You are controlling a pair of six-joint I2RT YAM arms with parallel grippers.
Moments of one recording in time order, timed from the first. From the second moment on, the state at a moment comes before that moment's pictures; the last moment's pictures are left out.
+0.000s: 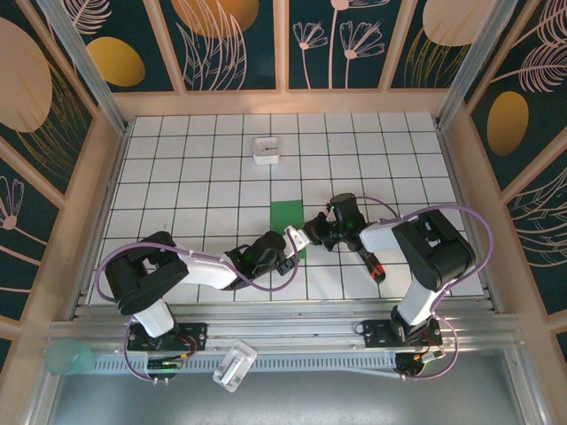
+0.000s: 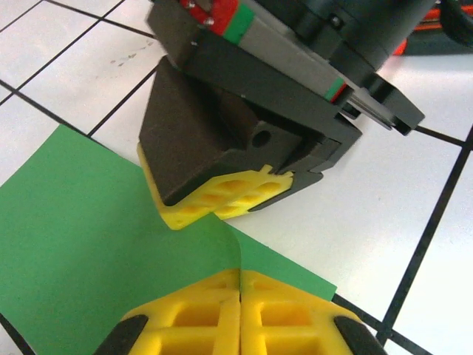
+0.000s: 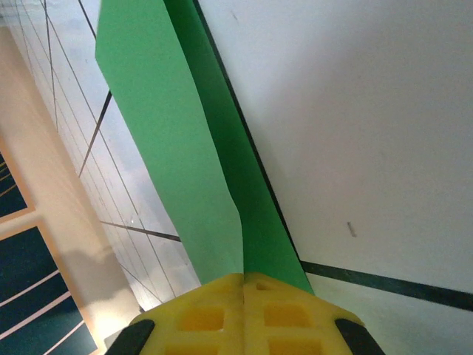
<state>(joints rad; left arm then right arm) -1.03 1.68 0.60 0.49 -0.16 0.07 0.53 1.70 0.60 0.34 -0.53 1.22</state>
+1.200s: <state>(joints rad) -0.93 1.60 0.56 0.52 0.26 -0.35 0.50 1.80 0.91 0.07 -0.53 0.72</state>
